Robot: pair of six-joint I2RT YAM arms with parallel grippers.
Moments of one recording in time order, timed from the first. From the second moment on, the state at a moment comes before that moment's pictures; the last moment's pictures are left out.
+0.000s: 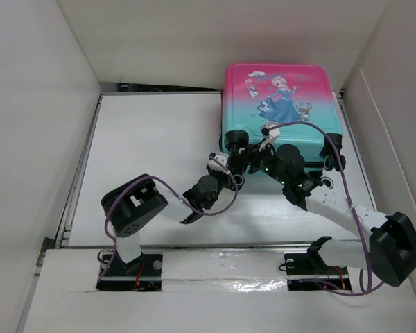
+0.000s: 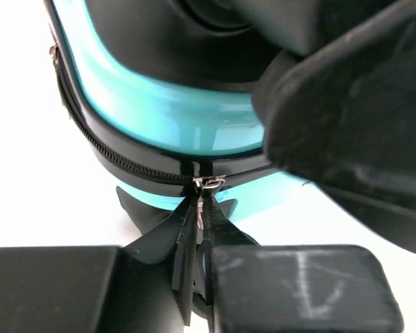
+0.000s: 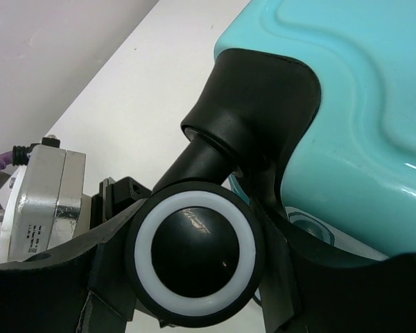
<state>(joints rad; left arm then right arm) -0.98 1.78 0.62 1.09 -0.46 -0.23 0.62 1.18 0.68 0.39 -0.17 0.39</state>
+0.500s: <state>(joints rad) -0.97 1.79 0.60 1.11 -0.42 -0.27 0.62 1.17 0.66 0.40 -0.16 0.40</state>
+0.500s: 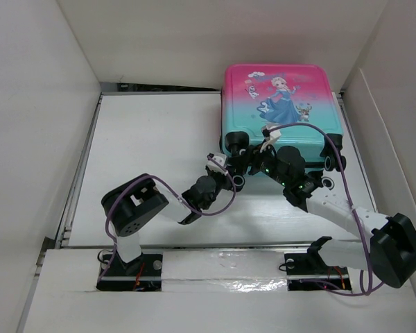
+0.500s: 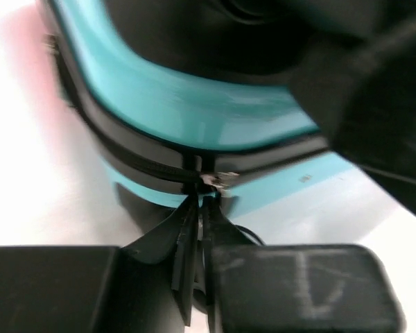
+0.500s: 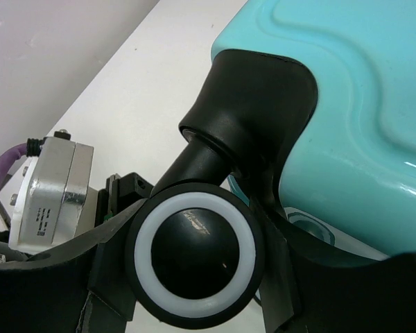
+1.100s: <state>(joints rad) -0.98 1.71 0.47 1.15 -0.32 -0.30 0.62 1.17 0.66 0.40 -0.17 0.40</state>
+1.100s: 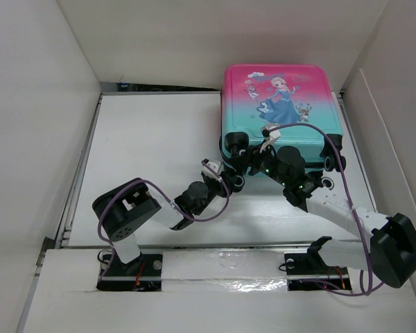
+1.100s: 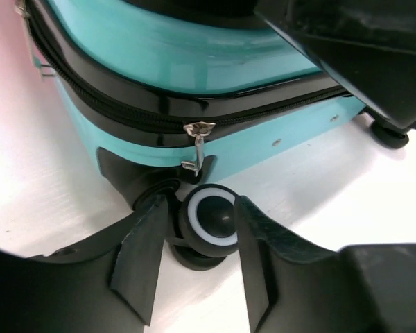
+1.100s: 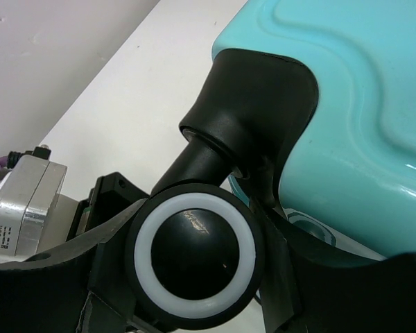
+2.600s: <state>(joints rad) -0.92 1.62 0.50 1.00 -0.42 -0.25 0.64 1.01 0.58 0.34 -0.19 0.36</state>
